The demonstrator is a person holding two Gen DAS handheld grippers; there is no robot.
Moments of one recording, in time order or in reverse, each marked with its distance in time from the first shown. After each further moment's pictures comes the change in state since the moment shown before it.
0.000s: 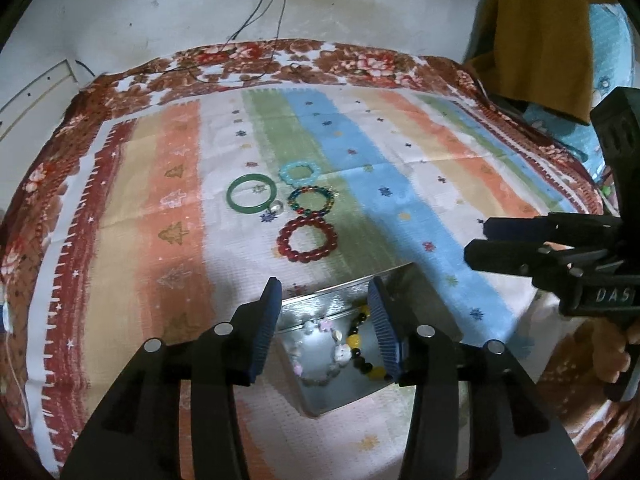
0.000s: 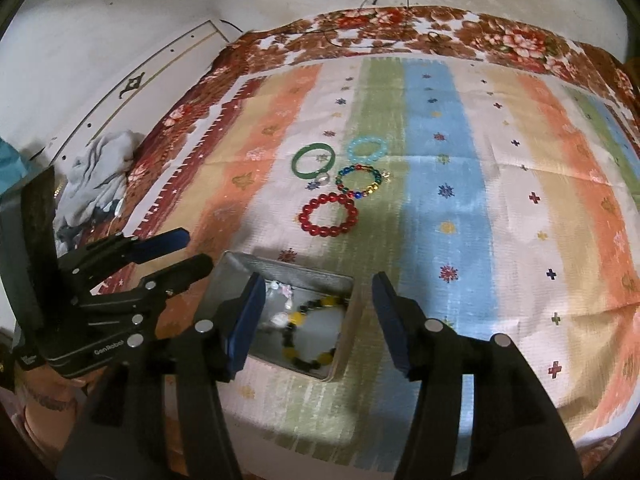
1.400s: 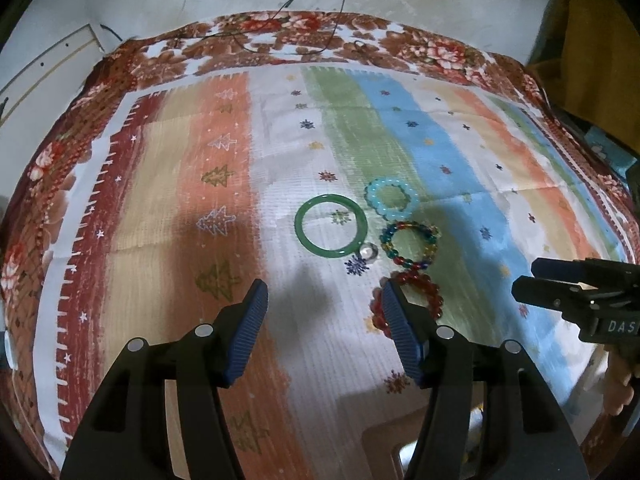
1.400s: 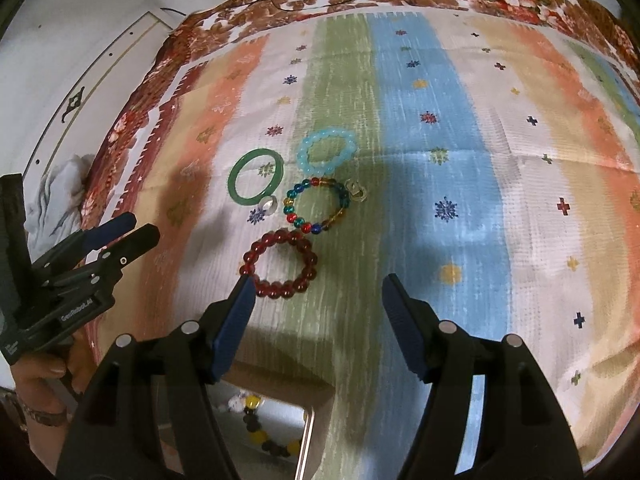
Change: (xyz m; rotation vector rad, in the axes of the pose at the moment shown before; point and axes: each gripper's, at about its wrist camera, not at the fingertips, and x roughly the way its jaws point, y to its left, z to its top) left arm 0.090 0.083 0.074 -0.112 0.098 0.108; right arm 0.103 -0.050 0.076 0.139 0.141 -0.039
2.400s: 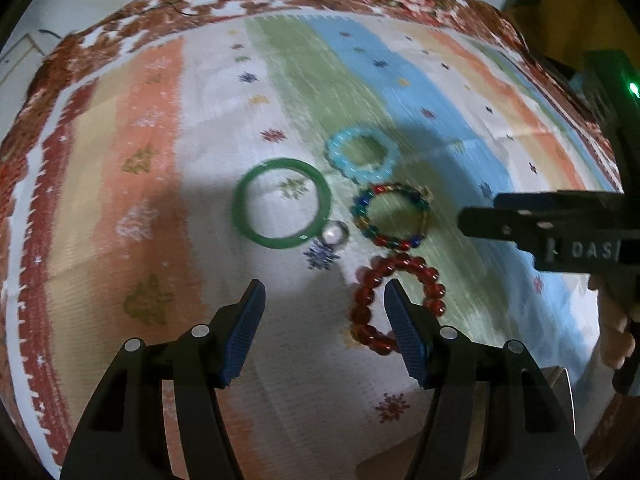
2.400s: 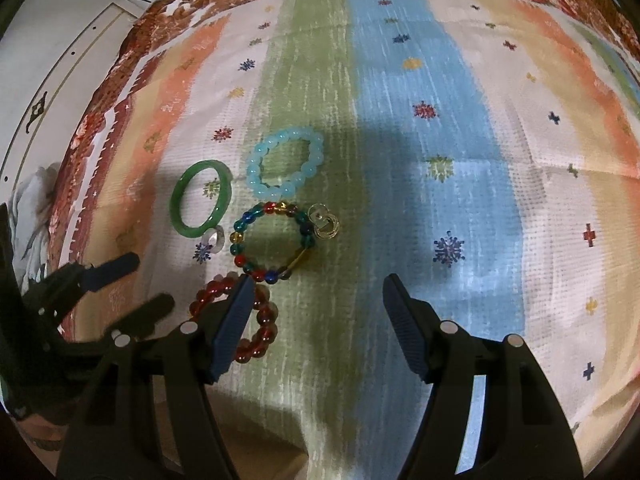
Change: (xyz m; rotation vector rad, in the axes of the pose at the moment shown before) left arm 0.072 -0.026 0.006 0.141 0.174 -0.095; right arm 0.066 -0.024 0.042 0.048 0.087 -0.054
